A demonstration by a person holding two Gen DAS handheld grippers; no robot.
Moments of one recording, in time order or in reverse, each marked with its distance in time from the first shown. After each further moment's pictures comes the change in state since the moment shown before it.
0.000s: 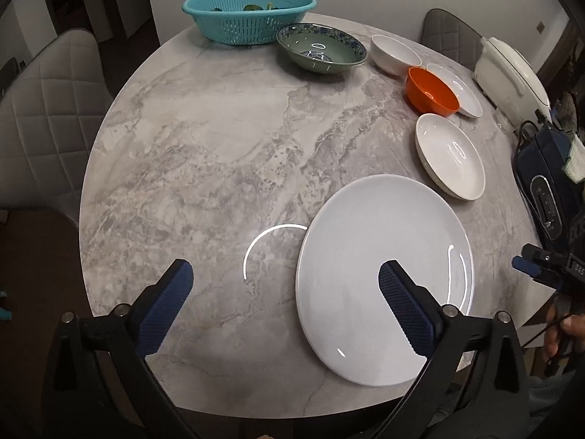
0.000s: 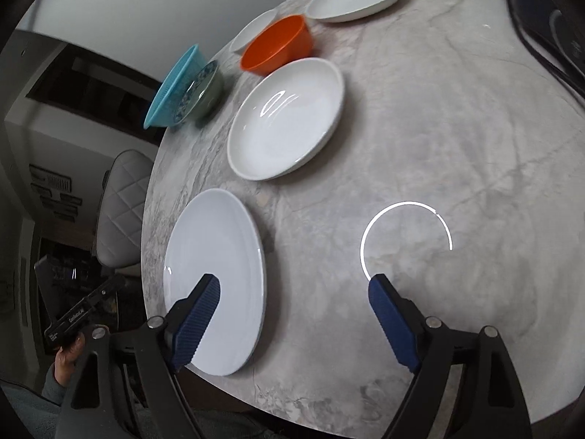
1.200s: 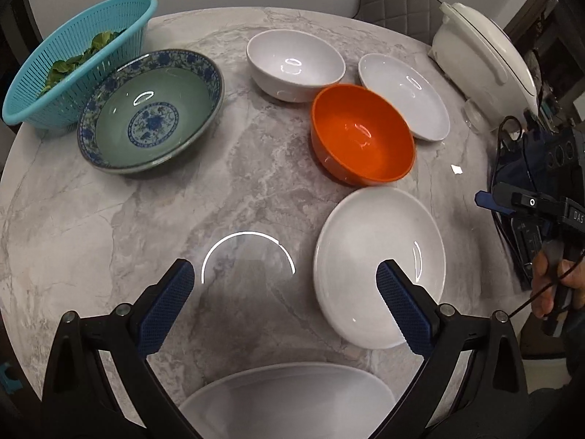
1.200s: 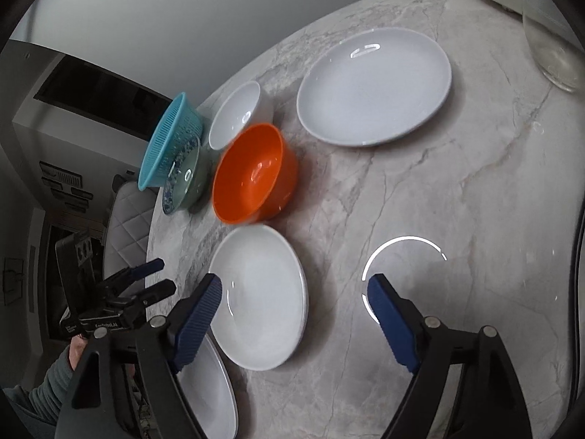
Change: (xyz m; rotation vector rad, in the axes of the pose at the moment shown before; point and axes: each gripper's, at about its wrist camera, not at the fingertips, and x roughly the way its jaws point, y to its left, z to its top) left arm 0.127 -0.147 0.180 0.179 0.120 -0.155; right arm 0.009 -0.033 0.198 -0.099 0.024 0.080
